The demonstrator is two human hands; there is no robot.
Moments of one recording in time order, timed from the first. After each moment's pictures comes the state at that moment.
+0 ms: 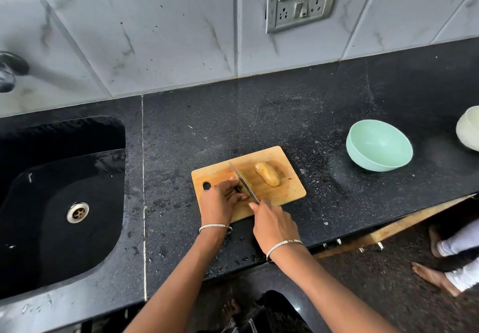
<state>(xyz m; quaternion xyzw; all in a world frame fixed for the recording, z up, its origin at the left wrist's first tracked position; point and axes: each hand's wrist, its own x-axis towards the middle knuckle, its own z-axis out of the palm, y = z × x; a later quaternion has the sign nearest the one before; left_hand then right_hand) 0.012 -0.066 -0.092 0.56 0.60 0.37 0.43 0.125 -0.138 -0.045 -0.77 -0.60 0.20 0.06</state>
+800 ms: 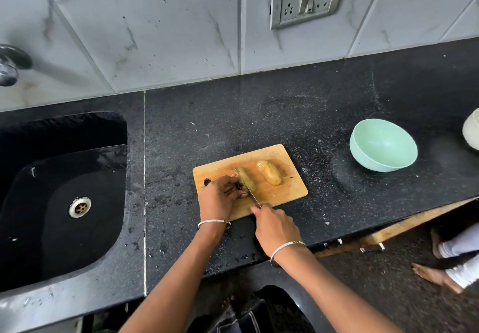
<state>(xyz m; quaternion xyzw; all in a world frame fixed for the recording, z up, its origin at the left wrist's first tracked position) 0.010 -0.069 -0.076 0.55 0.61 0.38 0.42 0.130 -0.142 -0.053 -0.77 -0.59 0.24 0.04</state>
